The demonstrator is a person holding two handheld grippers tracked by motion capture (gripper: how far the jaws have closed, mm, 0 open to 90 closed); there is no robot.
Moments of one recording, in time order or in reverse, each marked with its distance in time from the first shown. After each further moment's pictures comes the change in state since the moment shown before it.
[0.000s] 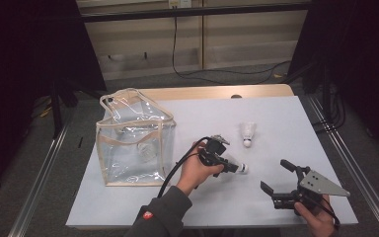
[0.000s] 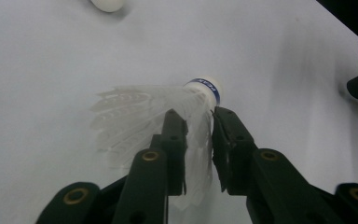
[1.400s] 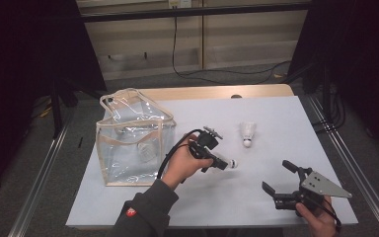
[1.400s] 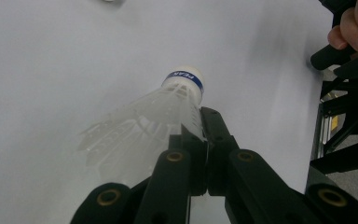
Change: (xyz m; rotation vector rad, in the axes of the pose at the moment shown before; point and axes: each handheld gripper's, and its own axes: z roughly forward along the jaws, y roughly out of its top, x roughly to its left) left arm -0.005 0.014 -0.050 0.127 -0.020 0.015; right arm -0.001 -0.002 -0.003 0.003 -0.019 0.001
